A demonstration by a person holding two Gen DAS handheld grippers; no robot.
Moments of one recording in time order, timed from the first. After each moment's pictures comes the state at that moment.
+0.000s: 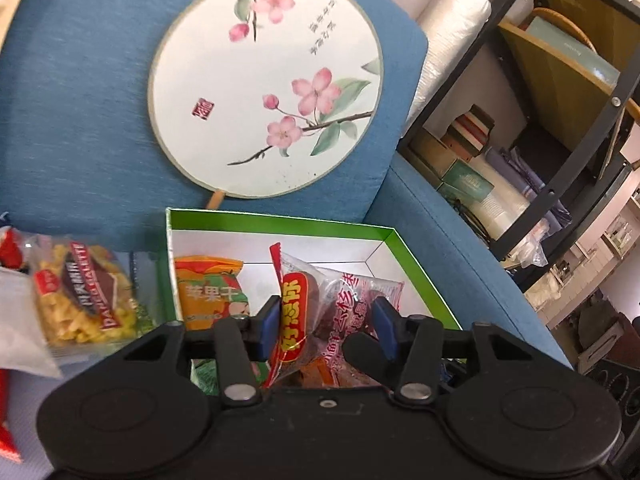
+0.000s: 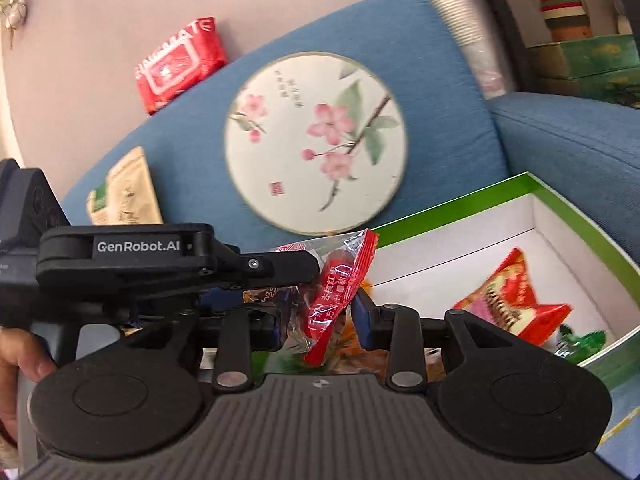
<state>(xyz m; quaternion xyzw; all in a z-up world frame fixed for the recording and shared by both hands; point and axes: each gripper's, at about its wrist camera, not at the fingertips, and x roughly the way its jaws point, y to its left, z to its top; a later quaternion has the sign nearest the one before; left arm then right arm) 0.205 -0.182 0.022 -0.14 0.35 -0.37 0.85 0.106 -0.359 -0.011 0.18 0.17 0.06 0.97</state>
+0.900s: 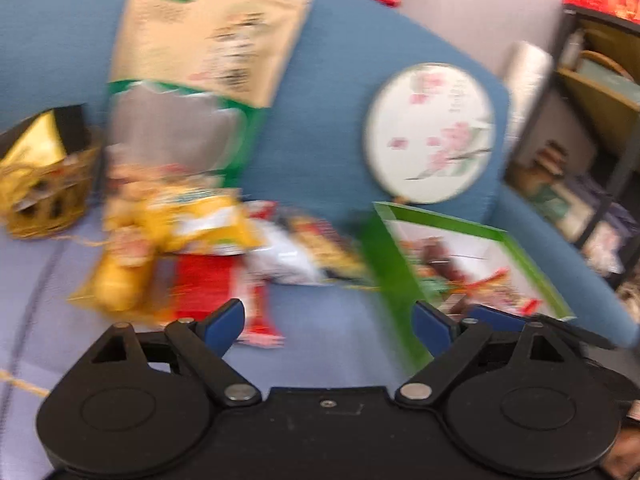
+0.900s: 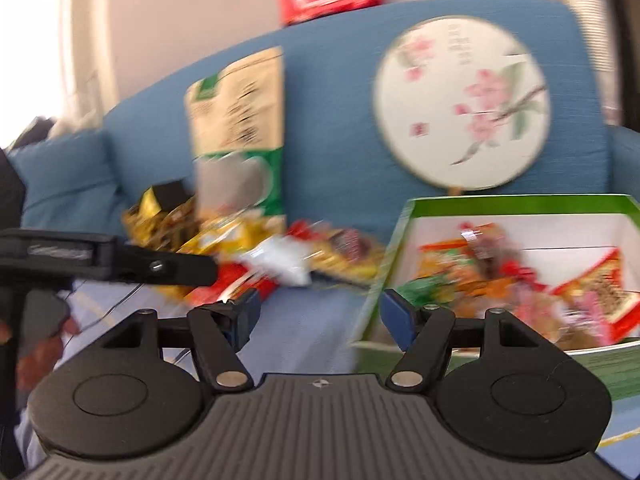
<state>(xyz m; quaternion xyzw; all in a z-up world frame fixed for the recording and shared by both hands) 0.113 -0.015 -0.001 -0.12 0.29 -0.21 0.93 0.072 -0.251 -0.021 0.03 0.21 0.20 0.96</state>
